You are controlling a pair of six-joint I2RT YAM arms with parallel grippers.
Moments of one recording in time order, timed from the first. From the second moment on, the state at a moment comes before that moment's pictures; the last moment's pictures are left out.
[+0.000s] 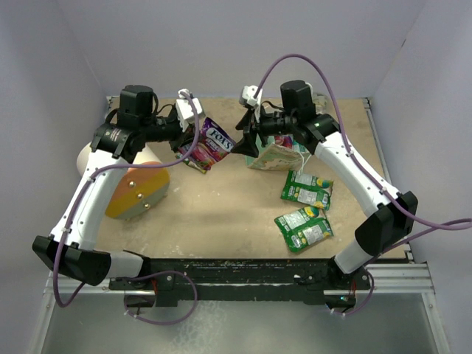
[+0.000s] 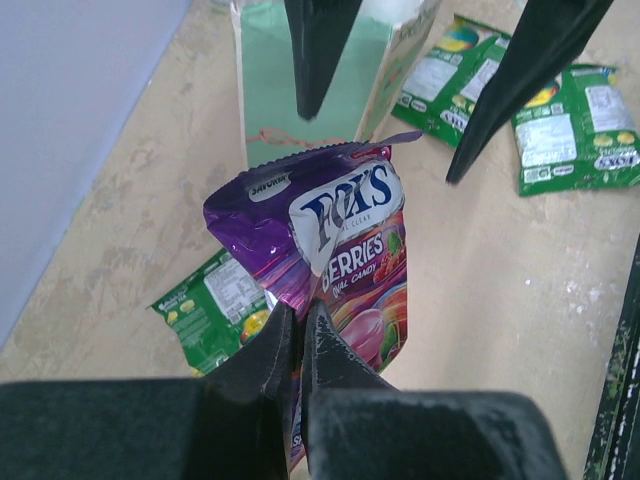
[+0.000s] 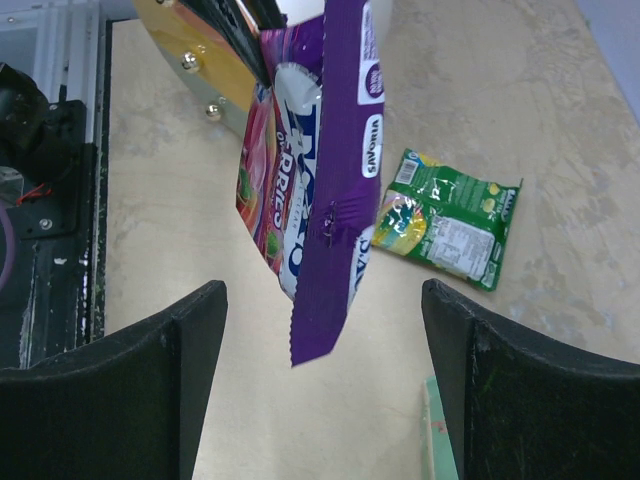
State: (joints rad) left arm -0.30 1.33 1.57 -0.76 0.70 0.55; right arm 0.52 1.60 1.62 -0.51 -0.81 -0.37
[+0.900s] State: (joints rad) left arm -0.30 1.28 1.51 -0.63 0.75 0.40; right arm 0.52 1.64 1.62 -0.41 -0.86 -0.16
